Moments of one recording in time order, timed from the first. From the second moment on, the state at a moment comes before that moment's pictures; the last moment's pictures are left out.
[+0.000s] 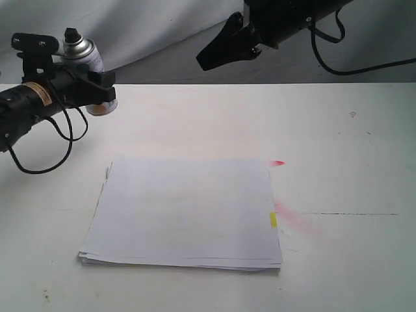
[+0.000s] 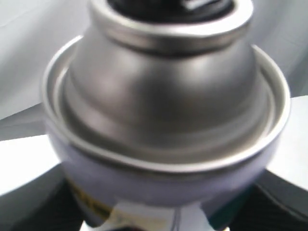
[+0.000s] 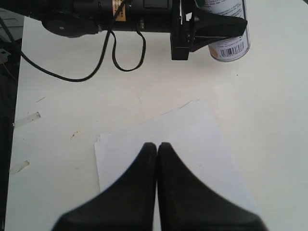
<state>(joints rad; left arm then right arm) -0.11 1.97 -1.02 0.39 -0.60 -0.35 0.29 1.91 -1.76 0.92 1.21 -1.07</state>
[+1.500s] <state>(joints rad) -0.10 2.20 -0.95 0.31 -0.81 -0.16 0.29 1.91 -1.76 0.92 1.21 -1.06</state>
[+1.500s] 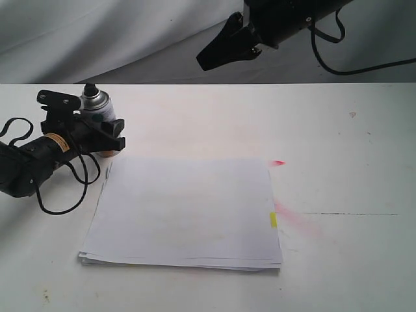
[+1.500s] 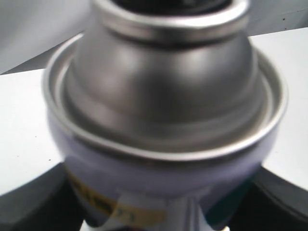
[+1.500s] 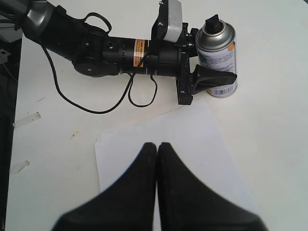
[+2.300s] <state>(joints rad) -0.10 2.09 -0.96 0.29 -0.73 -0.15 0.29 1.91 -1.76 0.92 1.21 -1.06</state>
